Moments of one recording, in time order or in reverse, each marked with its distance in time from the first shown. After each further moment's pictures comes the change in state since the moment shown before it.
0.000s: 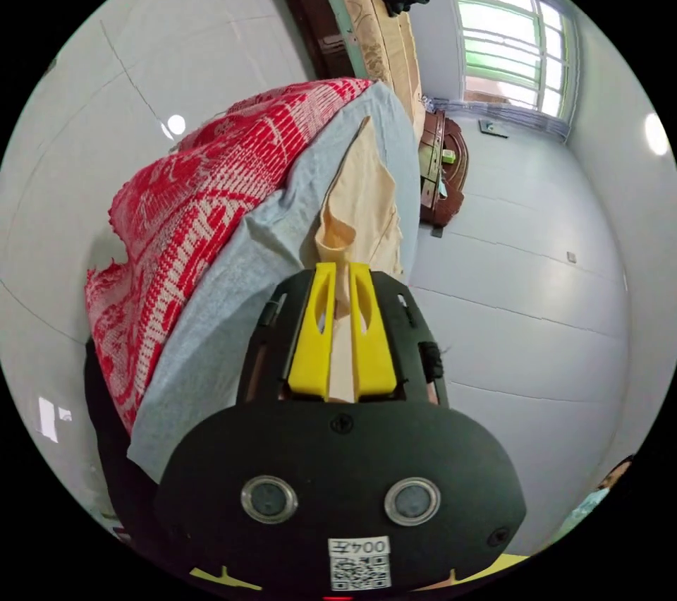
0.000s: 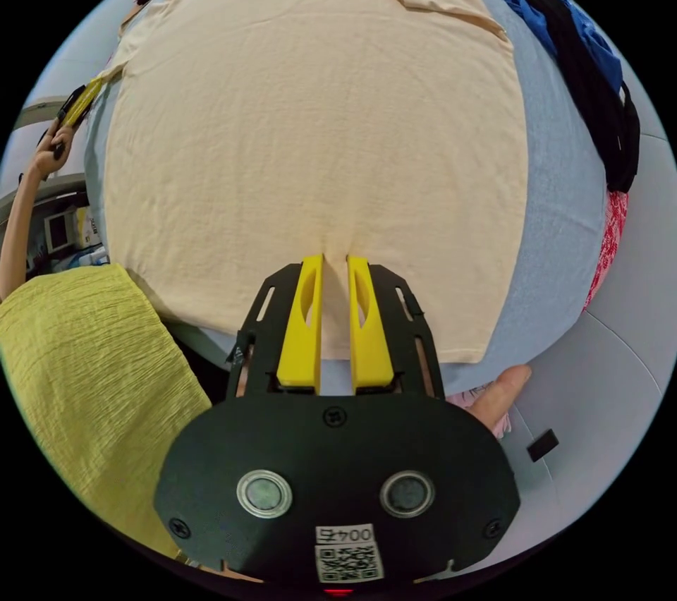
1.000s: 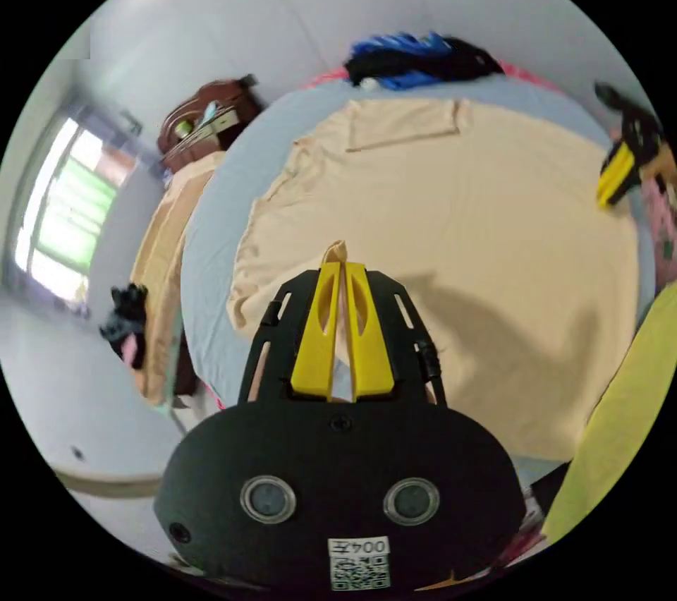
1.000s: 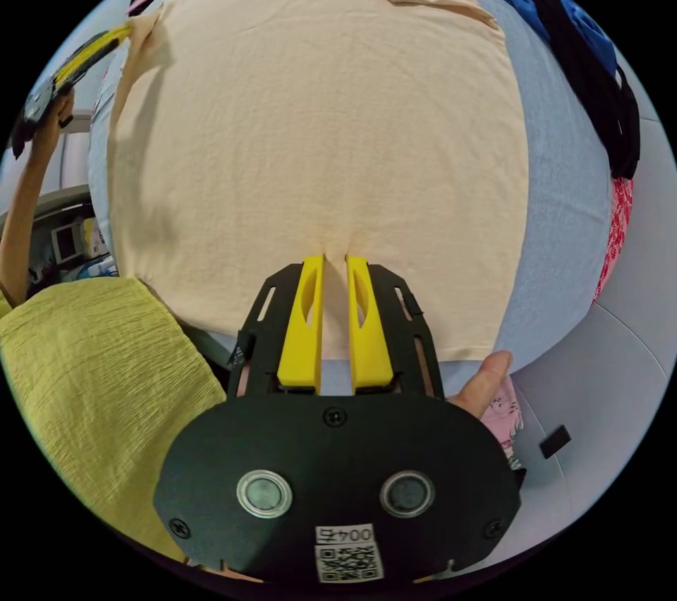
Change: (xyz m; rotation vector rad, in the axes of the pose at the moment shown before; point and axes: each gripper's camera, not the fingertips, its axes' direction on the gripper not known) left arm 0.213 0.411 0.384 -0.328 -0.905 1.961; right arm 0.013 0.018 0.014 0.006 -0.047 0.034
